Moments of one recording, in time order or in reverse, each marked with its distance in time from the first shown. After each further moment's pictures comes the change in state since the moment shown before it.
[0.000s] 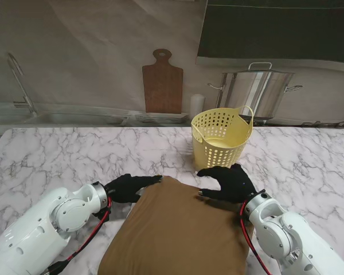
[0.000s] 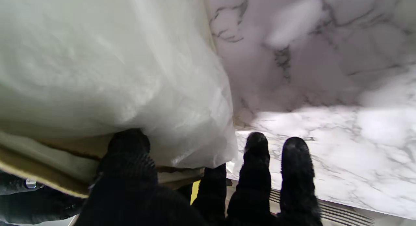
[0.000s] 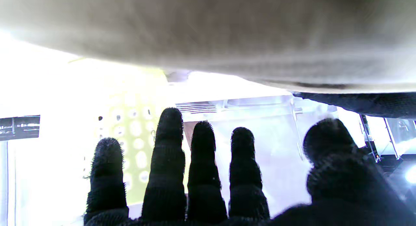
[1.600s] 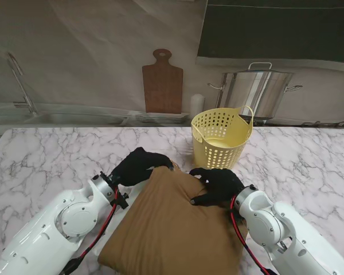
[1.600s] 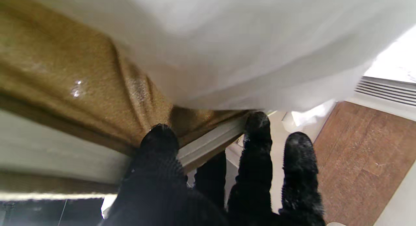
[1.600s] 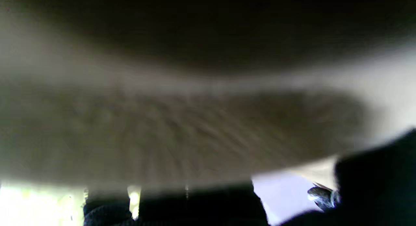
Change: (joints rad) left arm 0.074 -0.081 -0.065 -0.131 -0.021 -0.132 0.366; right arm 0.113 0.019 -0.113 0.032 0.170 0.079 0.142; left_hand 0.246 0.009 -0.001 -0.001 0.466 -0.119 0.481 0.620 0.379 -0.022 0.151 0.173 0.178 0.011 0.114 0.092 0.062 0.033 0.000 0.008; right_hand -0.025 -0.357 0.124 -0.054 -0.023 0.140 -0.036 0.008 0.239 -0.032 0.125 -0.067 0.339 0.010 0.401 0.214 0.194 0.009 0.152 0.159
